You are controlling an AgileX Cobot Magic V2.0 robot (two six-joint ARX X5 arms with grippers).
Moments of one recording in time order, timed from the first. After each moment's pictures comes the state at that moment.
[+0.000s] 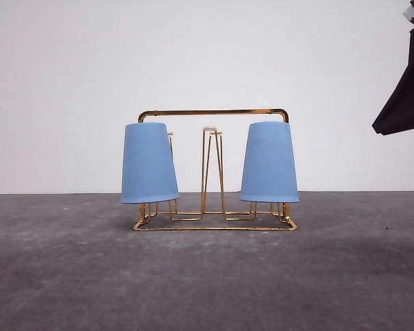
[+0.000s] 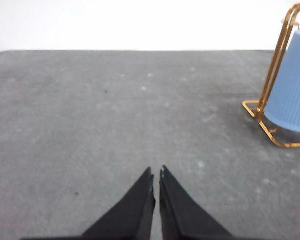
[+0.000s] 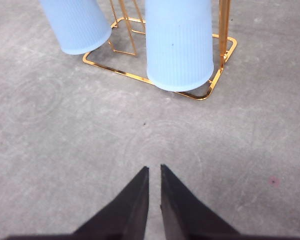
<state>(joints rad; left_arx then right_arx) 0.00 0.01 0.03 -0.15 0.05 0.01 0.36 0.73 0.46 -0.27 -0.26 0.11</state>
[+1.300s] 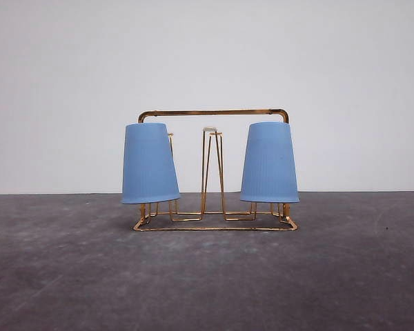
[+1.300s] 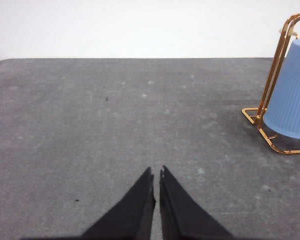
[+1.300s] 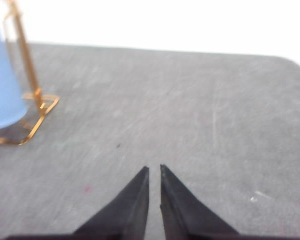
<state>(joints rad) 0.00 0.01 0.03 -0.15 0.05 0.01 -0.02 0.00 0.02 -0.17 -0.05 0.01</state>
